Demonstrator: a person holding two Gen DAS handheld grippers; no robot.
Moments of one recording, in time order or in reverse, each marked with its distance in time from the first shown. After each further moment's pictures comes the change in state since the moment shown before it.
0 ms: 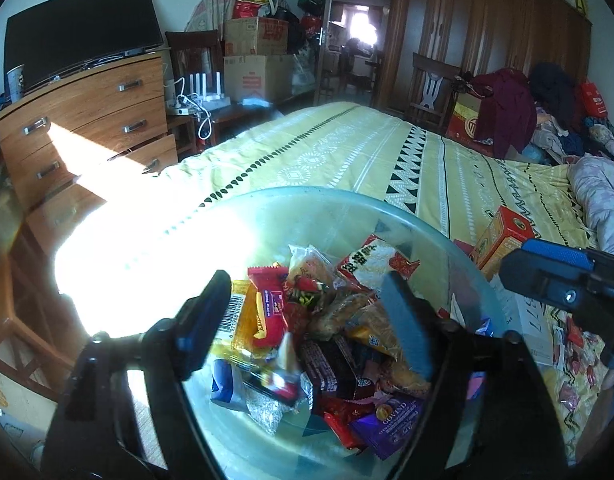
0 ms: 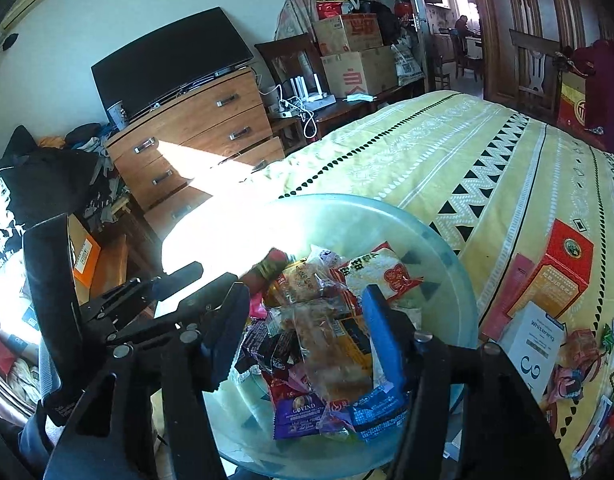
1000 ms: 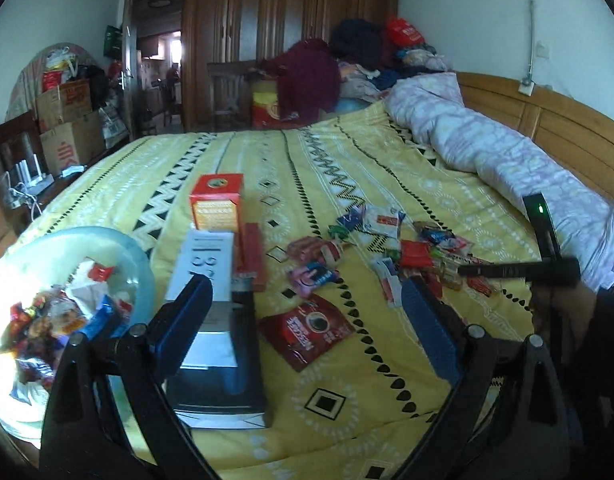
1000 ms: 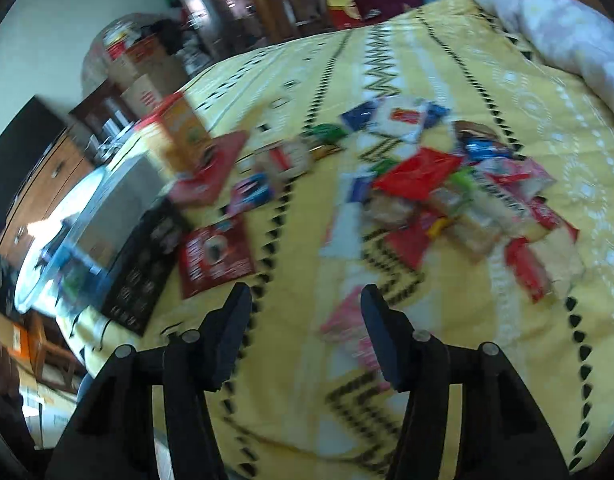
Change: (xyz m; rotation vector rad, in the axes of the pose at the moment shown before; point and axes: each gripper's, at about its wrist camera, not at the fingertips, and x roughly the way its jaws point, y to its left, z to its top) left arm -0.063 -0.248 -0.088 0.422 -0.024 -0.506; right arm -0.235 -0.358 -0.286 0.598 -0.001 -0.413
